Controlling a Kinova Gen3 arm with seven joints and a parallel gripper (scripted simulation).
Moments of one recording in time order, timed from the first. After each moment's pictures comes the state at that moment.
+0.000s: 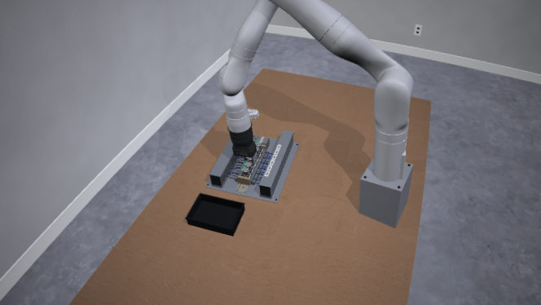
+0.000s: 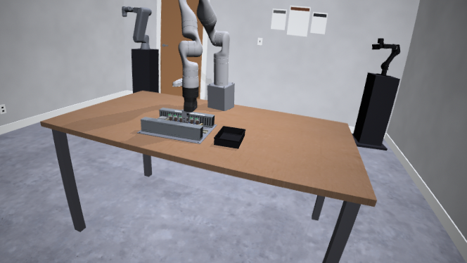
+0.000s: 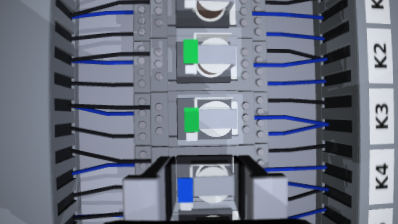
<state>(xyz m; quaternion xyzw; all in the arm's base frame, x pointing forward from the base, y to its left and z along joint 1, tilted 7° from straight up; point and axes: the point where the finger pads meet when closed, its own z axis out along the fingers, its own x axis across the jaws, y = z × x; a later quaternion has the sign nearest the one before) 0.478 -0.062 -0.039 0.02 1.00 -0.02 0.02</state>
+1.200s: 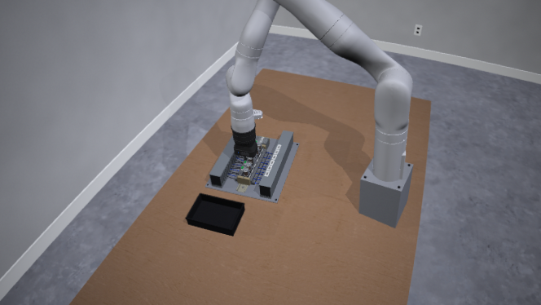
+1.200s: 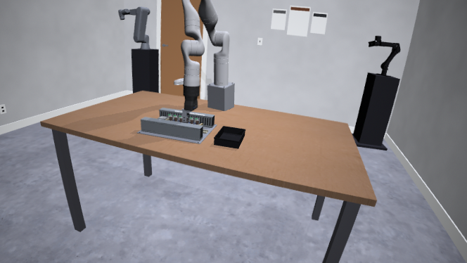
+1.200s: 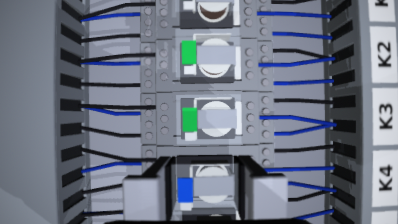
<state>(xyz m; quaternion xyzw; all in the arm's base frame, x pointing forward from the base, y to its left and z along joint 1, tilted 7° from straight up) 0.478 -0.062 -0.037 0.02 1.00 -0.02 0.06</state>
